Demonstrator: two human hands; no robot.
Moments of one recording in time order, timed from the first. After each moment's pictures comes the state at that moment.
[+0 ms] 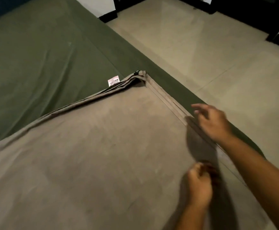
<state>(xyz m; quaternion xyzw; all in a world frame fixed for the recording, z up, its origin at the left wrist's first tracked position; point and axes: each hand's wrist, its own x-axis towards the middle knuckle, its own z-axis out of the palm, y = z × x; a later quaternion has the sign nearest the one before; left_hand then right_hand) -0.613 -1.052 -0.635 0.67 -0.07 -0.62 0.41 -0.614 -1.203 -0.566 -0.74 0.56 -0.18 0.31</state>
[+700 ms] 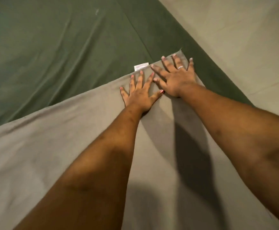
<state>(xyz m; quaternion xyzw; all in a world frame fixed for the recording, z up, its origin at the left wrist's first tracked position) -0.243 -1.225 -0.665 0.89 -0.43 -0.18 0.06 -0.325 -1.356 -0.658 -0.94 0.31 0.09 0.04</state>
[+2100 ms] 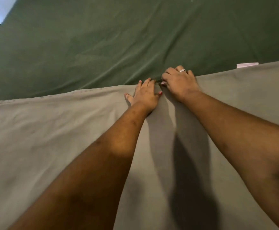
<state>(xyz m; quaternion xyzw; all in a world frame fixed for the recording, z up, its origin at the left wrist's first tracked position) -0.089 -1.046 -0.658 0.94 -0.27 -0.18 0.11 -0.135 -1.179 -0.669 -0.99 0.13 -0.04 0.06</state>
